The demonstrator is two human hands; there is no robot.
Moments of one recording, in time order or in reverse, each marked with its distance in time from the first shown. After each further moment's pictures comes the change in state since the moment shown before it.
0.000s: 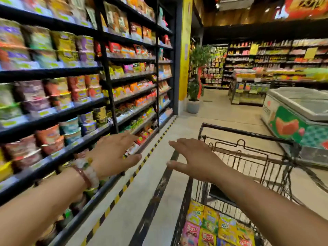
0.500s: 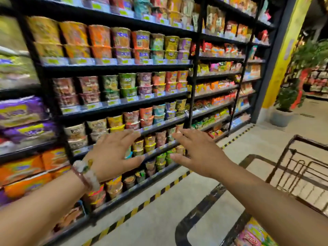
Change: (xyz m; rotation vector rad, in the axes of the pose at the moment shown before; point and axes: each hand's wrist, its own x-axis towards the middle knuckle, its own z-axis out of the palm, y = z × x) left_hand -0.255 -0.037 -0.077 0.142 0.028 -0.521; right_hand -0.012 -0.199 -0.005 0.092 0.034 -0.503
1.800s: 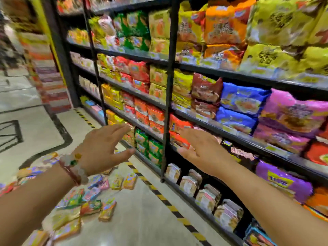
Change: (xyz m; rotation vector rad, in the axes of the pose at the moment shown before) left_hand -0.701 -0.466 -0.187 0.493 0.095 -1.279; right_hand 0.167 -0.914 0.148 0.365 -0.164 -1.373
